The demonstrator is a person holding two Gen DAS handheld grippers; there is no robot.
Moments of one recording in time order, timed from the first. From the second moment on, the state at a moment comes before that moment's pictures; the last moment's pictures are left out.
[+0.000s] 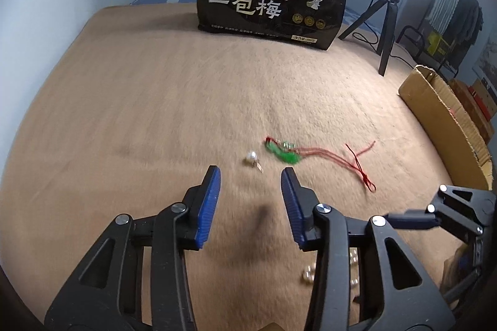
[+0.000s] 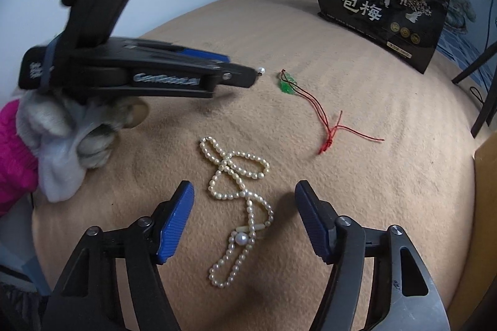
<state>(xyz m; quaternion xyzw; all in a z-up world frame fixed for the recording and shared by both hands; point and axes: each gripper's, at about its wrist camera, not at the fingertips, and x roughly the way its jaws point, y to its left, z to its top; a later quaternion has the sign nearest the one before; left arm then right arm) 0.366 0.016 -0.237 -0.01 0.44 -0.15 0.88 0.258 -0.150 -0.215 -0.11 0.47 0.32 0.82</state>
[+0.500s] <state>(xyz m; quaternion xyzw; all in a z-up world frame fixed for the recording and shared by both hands) 0.385 0.003 -0.251 0.01 0.45 -0.15 0.88 0.262 -0.130 -0.219 -0.16 0.45 0.32 0.81</state>
